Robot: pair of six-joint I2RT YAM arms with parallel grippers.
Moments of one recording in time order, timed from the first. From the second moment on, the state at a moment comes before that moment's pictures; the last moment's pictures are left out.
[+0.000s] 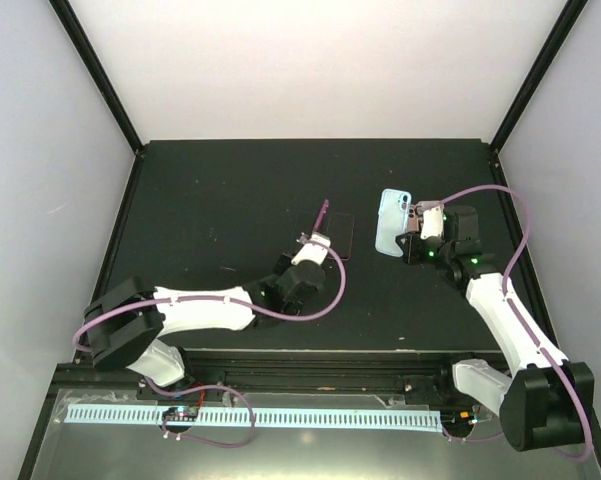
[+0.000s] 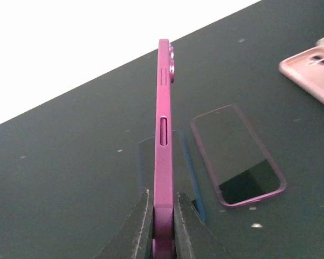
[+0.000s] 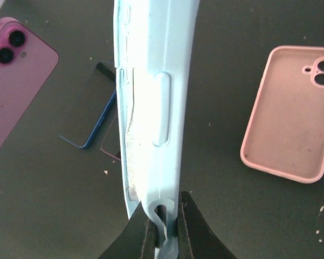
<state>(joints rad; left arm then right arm) -1.12 1.50 0.73 0.30 -0.84 -0.11 0.14 1.08 0.72 -0.40 -0.38 0.14</state>
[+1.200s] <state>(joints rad) -0.91 1.84 0.92 -0.06 -0.99 0.40 0.09 1.08 0.72 -0.39 -0.42 0.11</state>
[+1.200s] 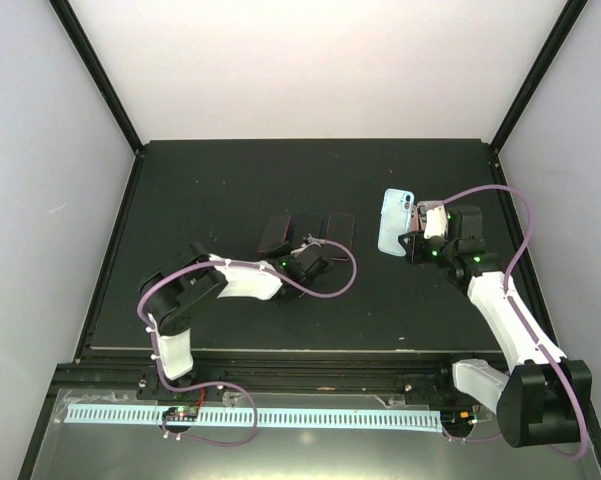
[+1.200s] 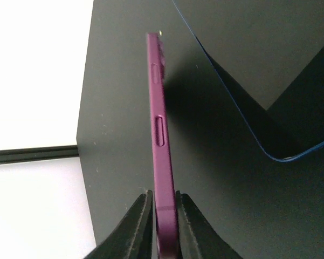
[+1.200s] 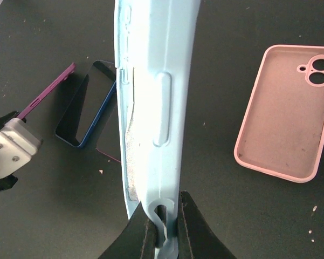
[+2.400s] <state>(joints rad) -0.87 1.63 0.96 -0.49 -0.73 -0.06 0.07 1.51 1.20 -0.73 -0.54 -0.13</state>
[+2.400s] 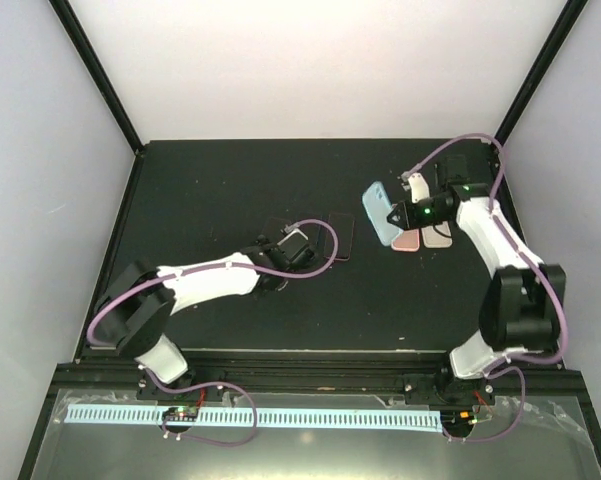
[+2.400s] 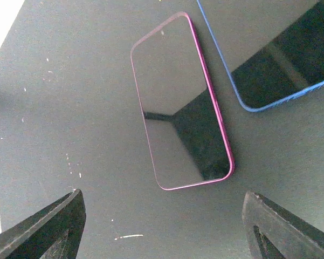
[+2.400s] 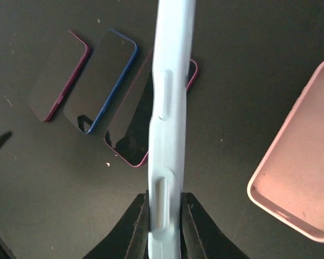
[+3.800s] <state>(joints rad) -0.87 1.20 0.82 -0.46 -0.44 -0.20 0.07 1.79 1.06 -0.19 -0.51 0.43</state>
